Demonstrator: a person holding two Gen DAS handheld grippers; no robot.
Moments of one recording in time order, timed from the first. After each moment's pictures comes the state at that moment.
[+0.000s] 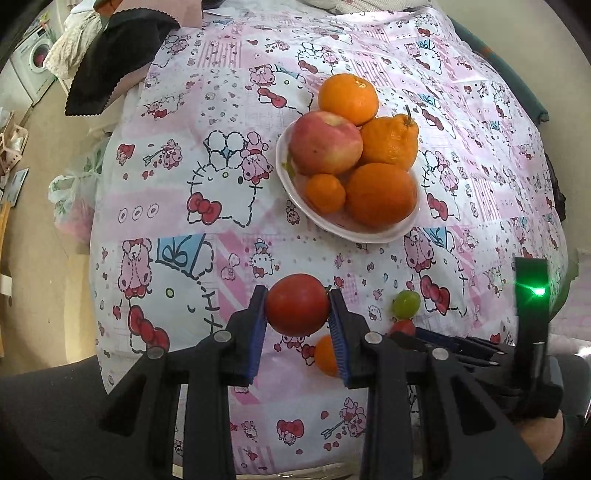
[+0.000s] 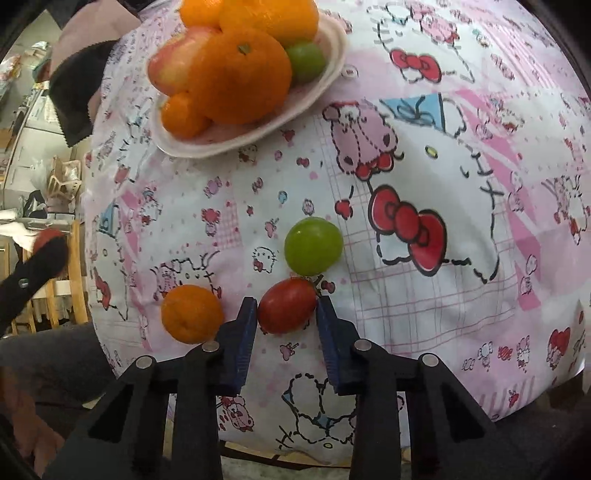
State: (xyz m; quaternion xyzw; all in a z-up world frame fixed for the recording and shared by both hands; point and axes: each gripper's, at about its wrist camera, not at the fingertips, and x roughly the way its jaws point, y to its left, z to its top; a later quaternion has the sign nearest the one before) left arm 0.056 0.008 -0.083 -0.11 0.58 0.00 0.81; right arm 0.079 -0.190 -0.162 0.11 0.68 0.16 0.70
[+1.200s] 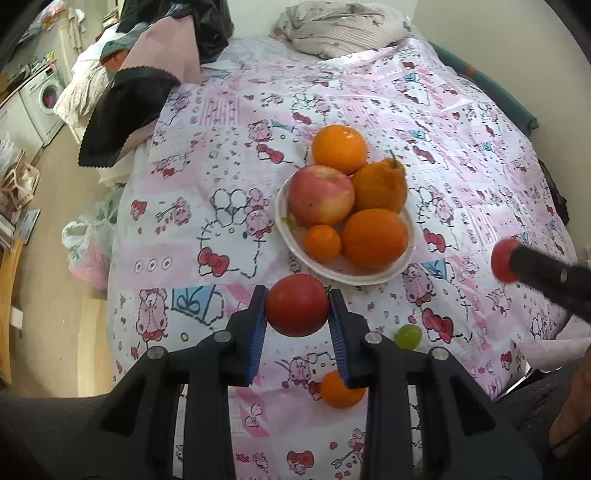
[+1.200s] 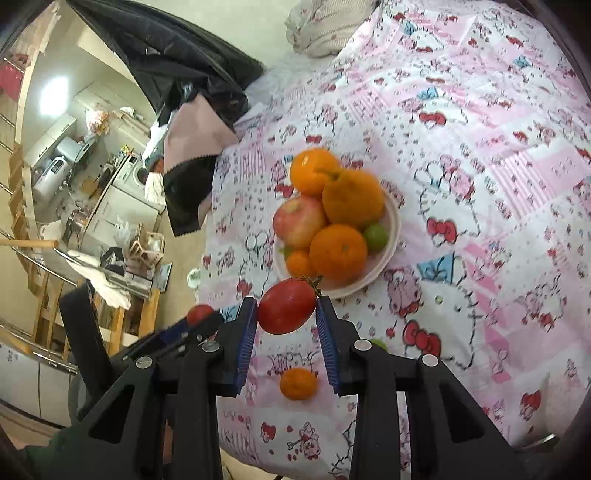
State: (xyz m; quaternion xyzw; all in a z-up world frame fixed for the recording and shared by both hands) left arm 0.053 -0.001 -0.056 -0.06 0.50 0.01 0.87; right arm 0.094 -0.232 -0.033 0.21 0.49 0.25 0.81
